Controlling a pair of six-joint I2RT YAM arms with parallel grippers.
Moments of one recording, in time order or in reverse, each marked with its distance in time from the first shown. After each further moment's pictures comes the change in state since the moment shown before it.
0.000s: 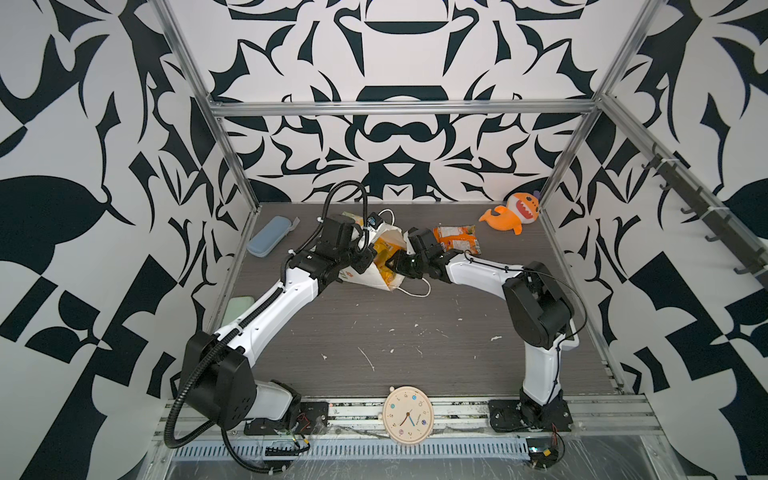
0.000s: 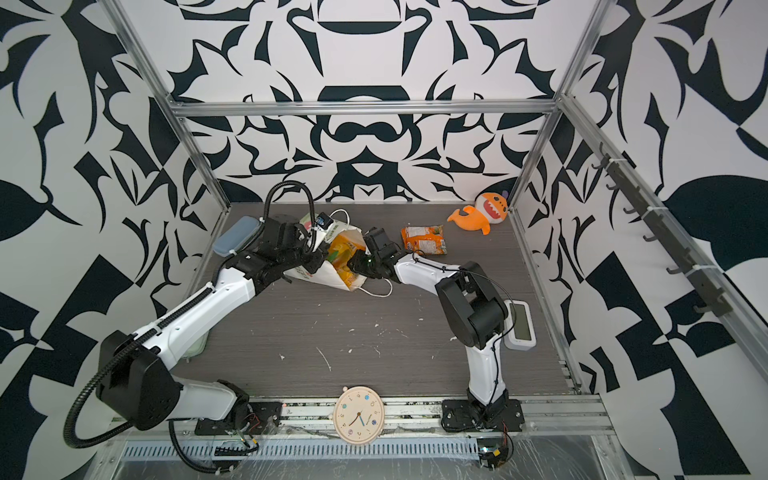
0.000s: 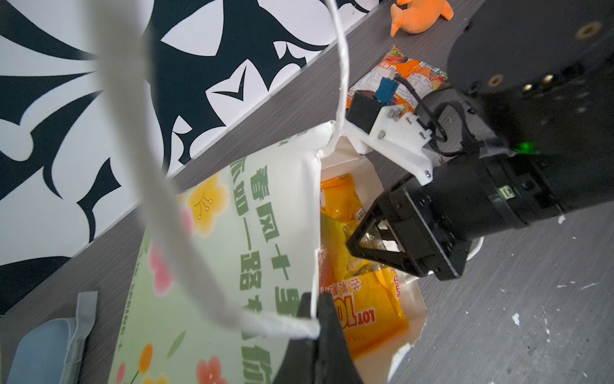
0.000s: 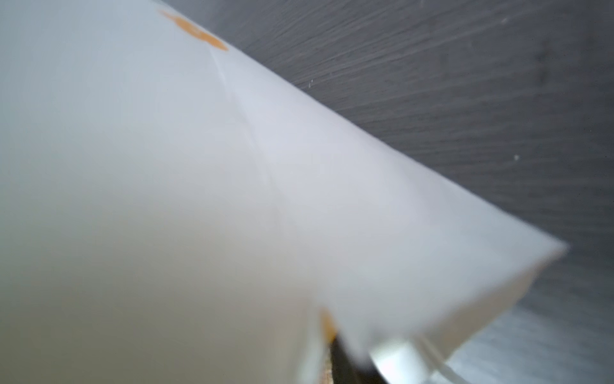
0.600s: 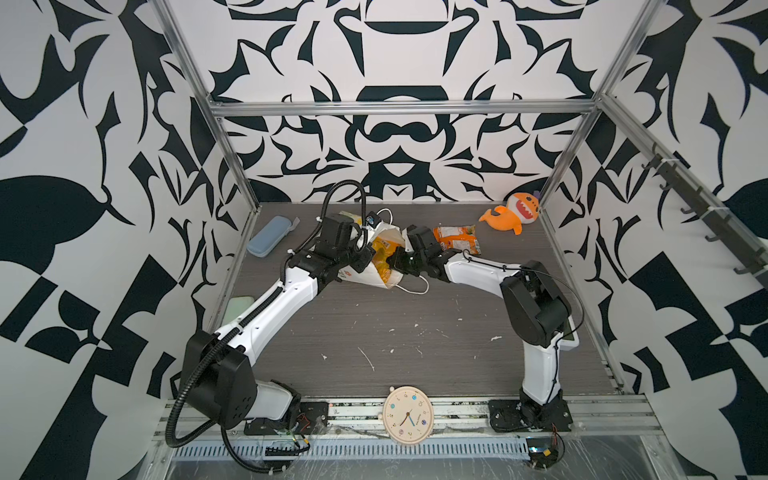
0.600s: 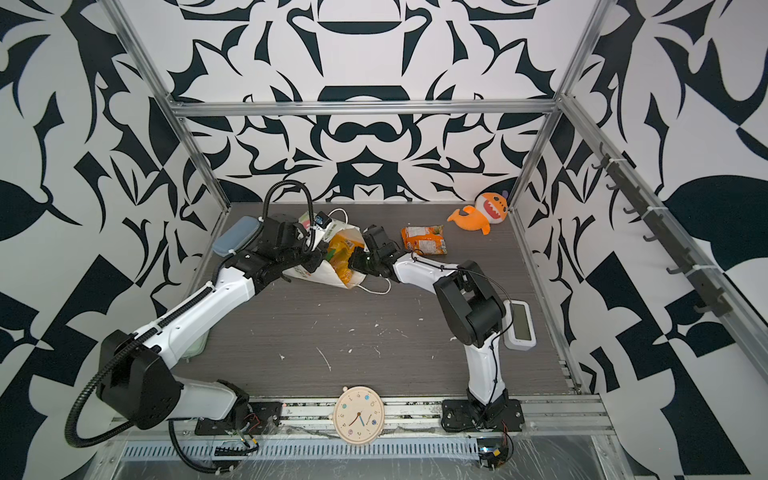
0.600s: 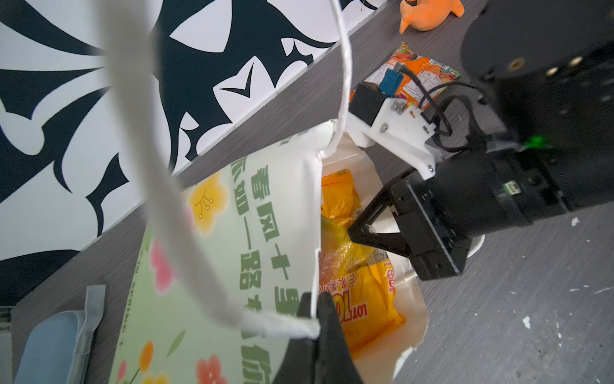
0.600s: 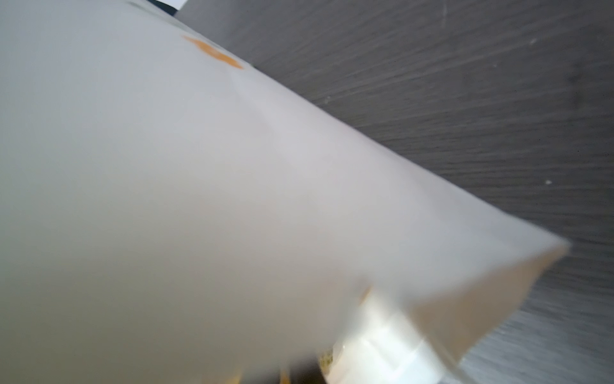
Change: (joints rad) left arm 0.002 0.005 0.000 0.005 -0.012 0.001; right arm 0.000 -0.018 0.010 0.040 -0.017 0.003
